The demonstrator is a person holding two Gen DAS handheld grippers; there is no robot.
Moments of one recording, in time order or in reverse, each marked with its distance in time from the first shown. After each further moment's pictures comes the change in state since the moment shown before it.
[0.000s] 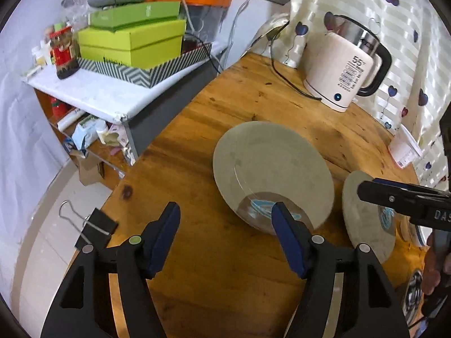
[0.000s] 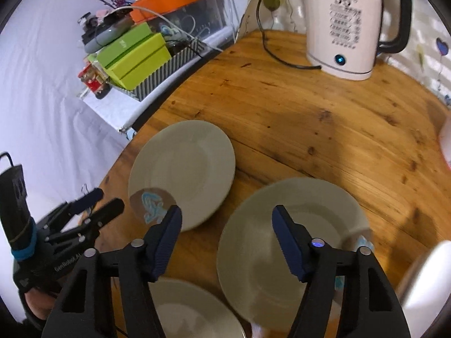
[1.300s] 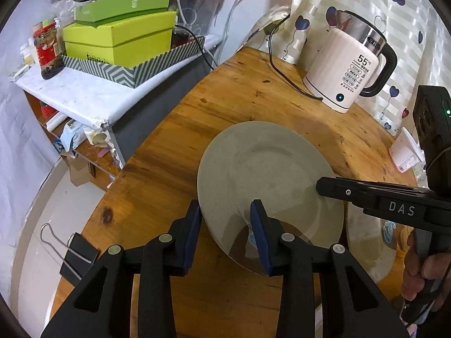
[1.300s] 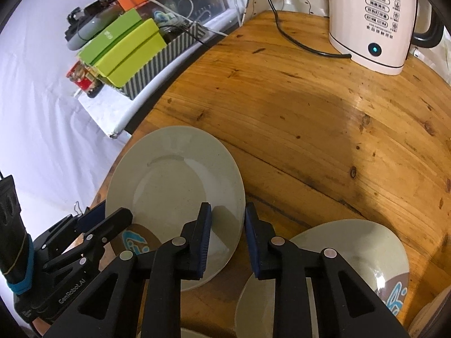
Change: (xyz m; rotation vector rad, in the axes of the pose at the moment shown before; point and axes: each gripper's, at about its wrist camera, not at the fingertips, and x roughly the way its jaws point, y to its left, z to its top) left arm 0.020 -0.004 0.020 0.005 0.028 -0.040; right arm 0.051 0.008 0.032 0.018 0.065 0.022
